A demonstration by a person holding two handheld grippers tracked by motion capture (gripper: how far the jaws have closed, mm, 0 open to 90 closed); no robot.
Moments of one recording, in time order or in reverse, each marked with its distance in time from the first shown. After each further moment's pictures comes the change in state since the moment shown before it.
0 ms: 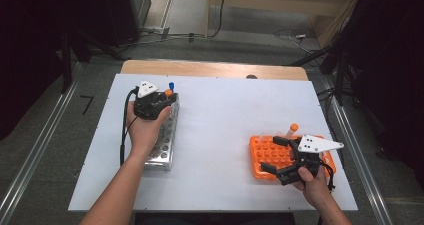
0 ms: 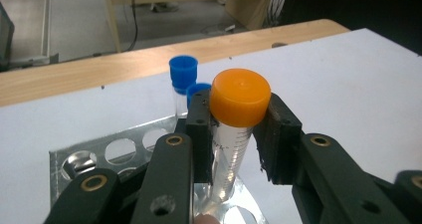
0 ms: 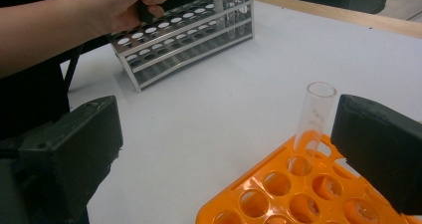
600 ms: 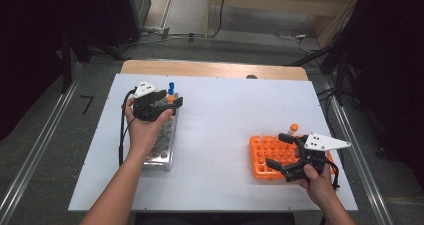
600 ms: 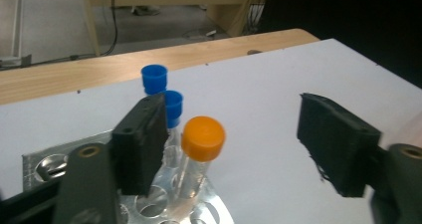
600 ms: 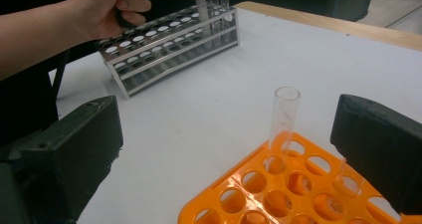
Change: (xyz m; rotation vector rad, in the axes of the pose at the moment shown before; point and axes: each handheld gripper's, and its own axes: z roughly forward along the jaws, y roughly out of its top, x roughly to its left) left arm -0.009 0.006 -0.019 -0.045 -0.096 -0.030; right arm -0.008 0.002 -0.011 -0.027 -0.041 0.008
